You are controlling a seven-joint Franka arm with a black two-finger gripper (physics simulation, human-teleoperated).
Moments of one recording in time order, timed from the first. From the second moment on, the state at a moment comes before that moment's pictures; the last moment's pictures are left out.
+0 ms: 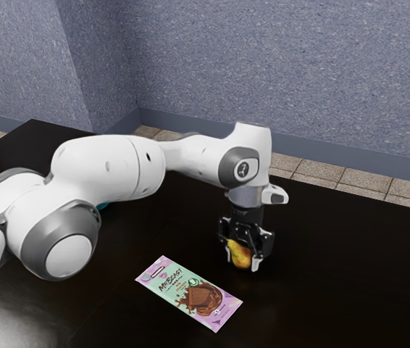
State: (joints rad) arm -0.38 0.86 0.06 -1.18 -0.21 1.70 -0.11
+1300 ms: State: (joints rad) arm -0.17 0.64 0.15 -1.11 -0.08 1.38 -0.10
